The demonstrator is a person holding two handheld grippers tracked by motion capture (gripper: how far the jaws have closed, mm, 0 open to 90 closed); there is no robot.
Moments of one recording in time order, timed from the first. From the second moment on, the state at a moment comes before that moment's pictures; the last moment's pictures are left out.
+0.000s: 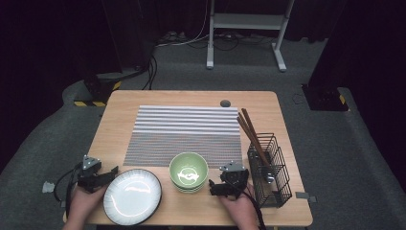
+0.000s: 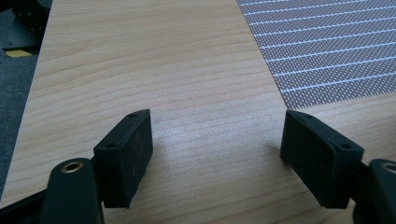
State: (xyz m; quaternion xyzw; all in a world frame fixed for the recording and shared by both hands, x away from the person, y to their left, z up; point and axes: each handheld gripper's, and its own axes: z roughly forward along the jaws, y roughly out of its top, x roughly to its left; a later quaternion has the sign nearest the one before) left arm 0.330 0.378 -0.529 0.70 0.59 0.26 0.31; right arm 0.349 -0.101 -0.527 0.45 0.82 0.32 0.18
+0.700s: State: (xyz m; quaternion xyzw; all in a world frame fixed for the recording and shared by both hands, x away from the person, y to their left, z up) left arm 0.311 0.398 -0.520 0.68 0.57 0.25 0.38; right arm 0.340 -0.107 -0.522 0.45 0.80 0.34 0.21
